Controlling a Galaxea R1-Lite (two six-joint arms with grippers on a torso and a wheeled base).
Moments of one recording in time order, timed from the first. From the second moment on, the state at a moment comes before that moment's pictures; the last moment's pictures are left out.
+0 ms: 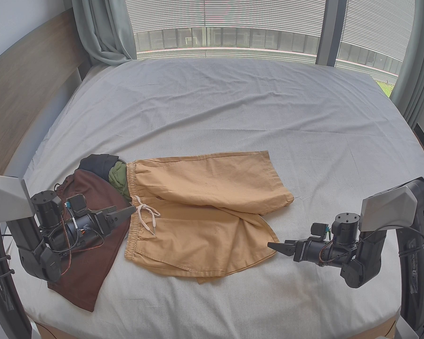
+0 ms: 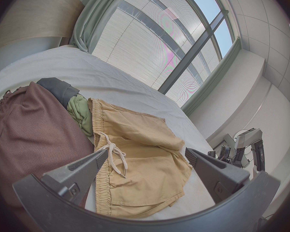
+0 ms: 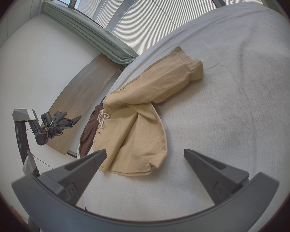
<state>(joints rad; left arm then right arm) 0.01 2.18 -0.41 -1.55 -0.64 -0.36 0.25 2.52 -0.55 -1.54 0.56 0.41</state>
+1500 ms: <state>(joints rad) 0.00 2.19 -0.42 -1.55 -0.63 -0.35 0.20 2.56 -0.61 -1.54 0.54 0.39</state>
